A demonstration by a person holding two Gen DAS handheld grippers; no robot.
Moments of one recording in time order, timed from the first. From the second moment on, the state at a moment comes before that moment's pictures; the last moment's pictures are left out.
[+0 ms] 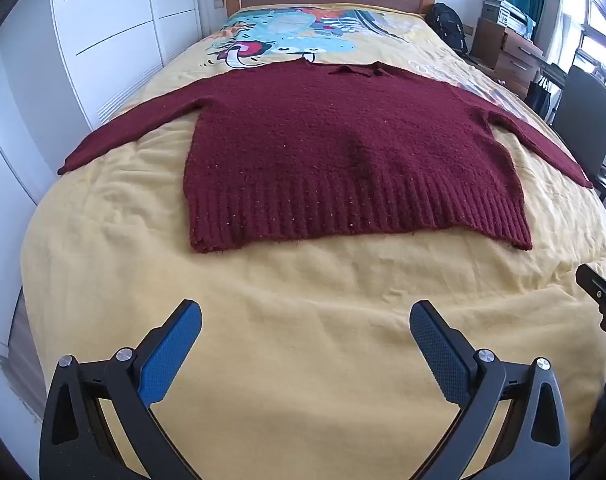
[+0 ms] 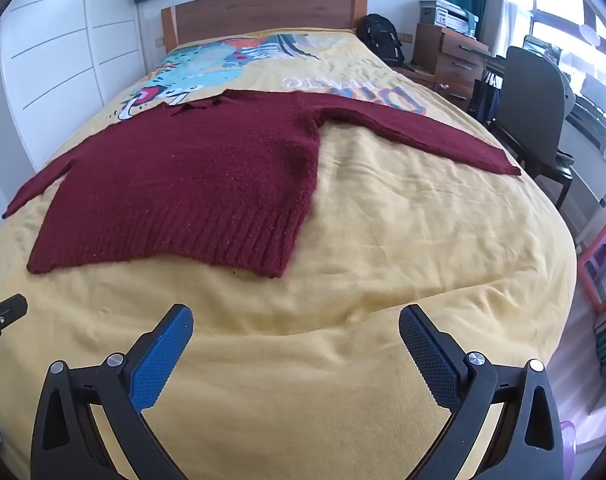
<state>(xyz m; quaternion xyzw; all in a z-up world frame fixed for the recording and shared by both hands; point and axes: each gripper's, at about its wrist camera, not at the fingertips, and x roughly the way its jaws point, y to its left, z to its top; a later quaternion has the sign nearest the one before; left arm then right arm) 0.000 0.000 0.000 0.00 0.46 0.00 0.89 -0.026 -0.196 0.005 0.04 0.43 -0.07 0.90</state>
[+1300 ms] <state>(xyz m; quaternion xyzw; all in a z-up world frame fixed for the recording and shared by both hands) 0.000 -0.003 -0.004 0.00 0.47 -0.01 0.88 -0.024 -0.198 0.002 0.03 0.43 -0.06 0.90</state>
